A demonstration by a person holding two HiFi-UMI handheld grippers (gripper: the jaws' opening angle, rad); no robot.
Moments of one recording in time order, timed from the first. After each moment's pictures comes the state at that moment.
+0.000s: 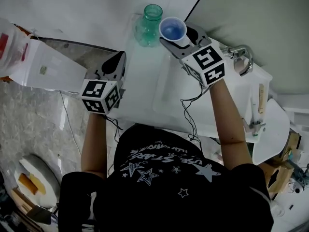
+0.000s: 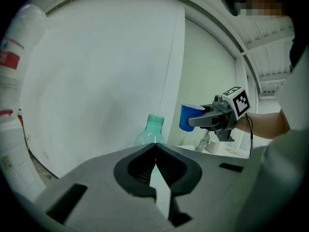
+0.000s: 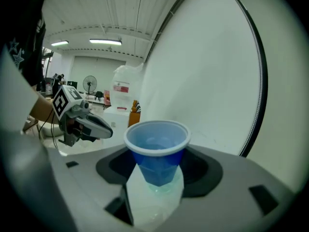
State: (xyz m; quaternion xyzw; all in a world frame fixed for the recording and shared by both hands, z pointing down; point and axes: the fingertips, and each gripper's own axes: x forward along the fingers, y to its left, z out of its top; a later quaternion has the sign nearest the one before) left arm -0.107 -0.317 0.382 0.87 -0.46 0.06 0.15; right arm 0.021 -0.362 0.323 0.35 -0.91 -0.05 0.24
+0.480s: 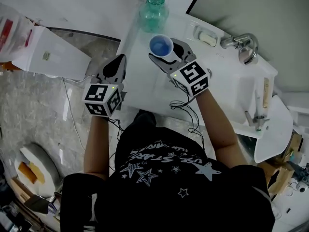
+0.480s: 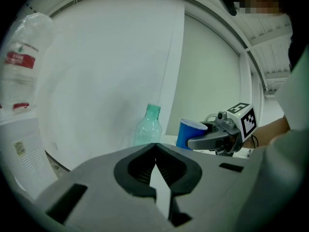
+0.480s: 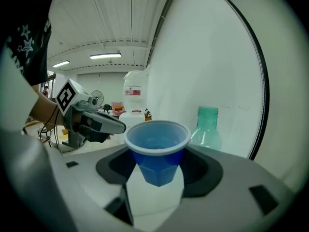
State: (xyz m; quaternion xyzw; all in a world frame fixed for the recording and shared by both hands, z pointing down) left arm -0.114 -0.249 0.412 0.85 -0.49 0.08 0.16; right arm -0.013 -0.273 0.405 0.30 -0.94 0.02 0.18
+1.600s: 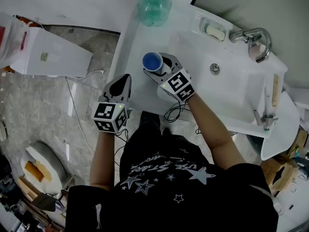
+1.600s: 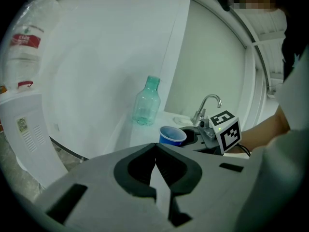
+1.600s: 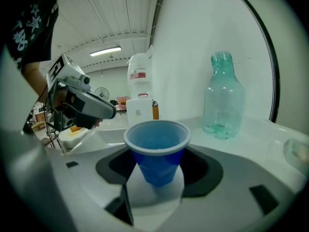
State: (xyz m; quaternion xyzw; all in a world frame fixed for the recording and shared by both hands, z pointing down) left arm -0.109 -0.197 0.498 0.84 -0.47 0.14 0.22; right arm -0.044 -0.242 0.538 0.26 -0.94 0.08 0.21
